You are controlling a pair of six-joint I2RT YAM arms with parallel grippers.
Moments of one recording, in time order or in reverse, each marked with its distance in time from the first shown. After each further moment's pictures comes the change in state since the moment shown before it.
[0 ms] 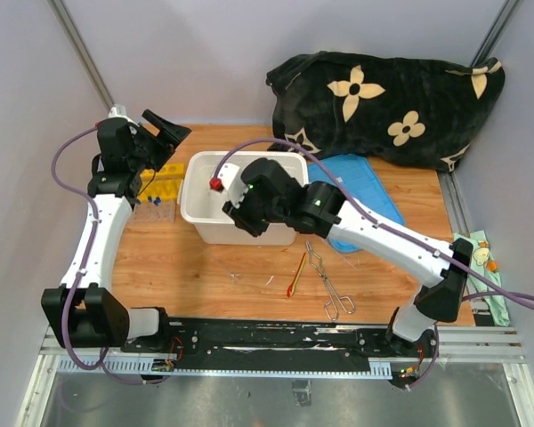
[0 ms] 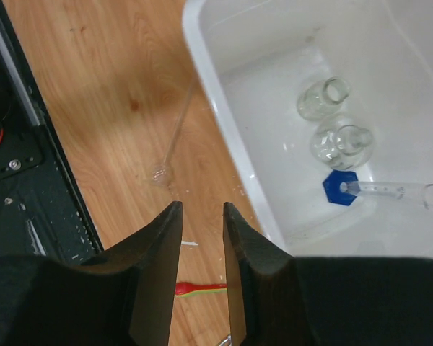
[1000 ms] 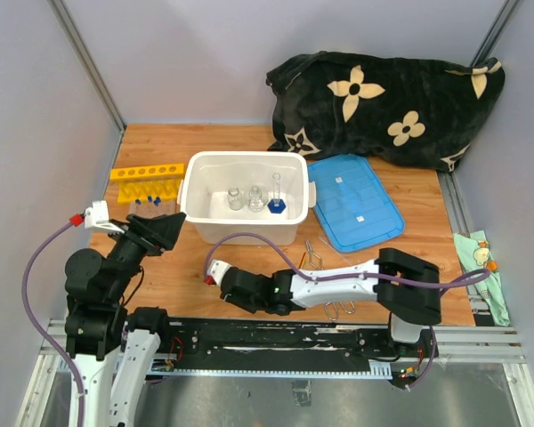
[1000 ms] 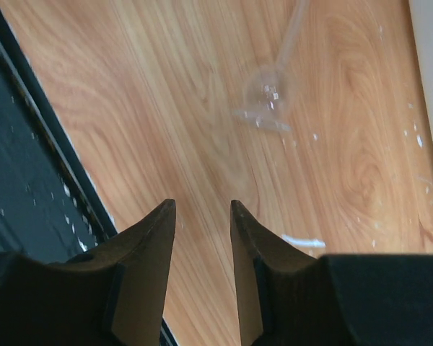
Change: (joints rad) left arm -0.108 -0.984 -0.458 -0.199 0.004 0.137; right arm 0.321 0.102 -0.682 0.510 0.256 0.178
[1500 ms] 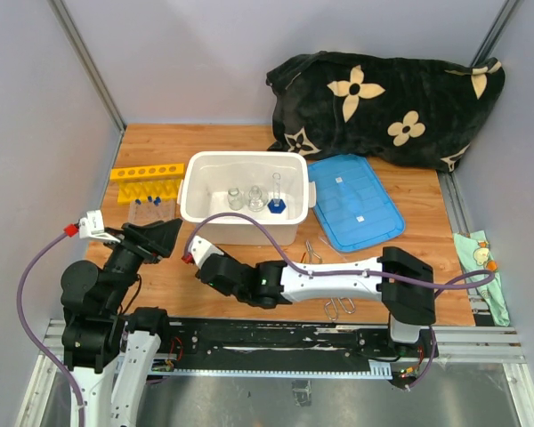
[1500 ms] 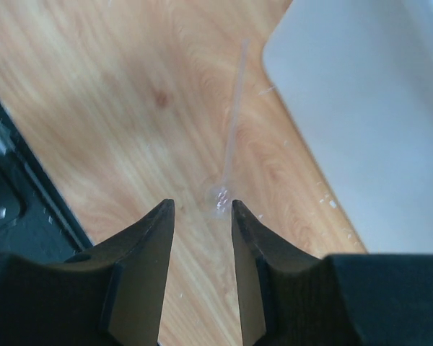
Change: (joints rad) left arm -0.002 -0.090 0.009 -0.070 -0.032 0.004; right arm 0.021 0.065 0.237 0.015 0.159 0.040
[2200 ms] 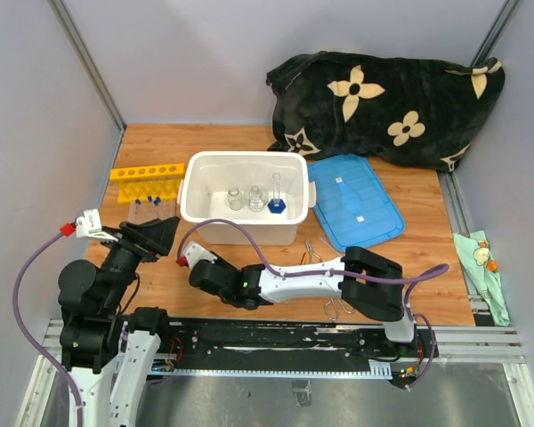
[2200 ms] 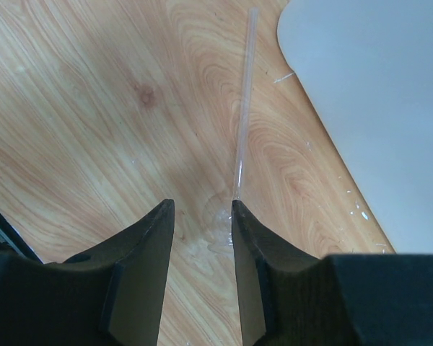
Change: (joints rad) left arm 0.000 0.013 0.026 -0.006 -0.022 0.015; right arm -0.013 0.198 0.106 0.008 0.078 0.040
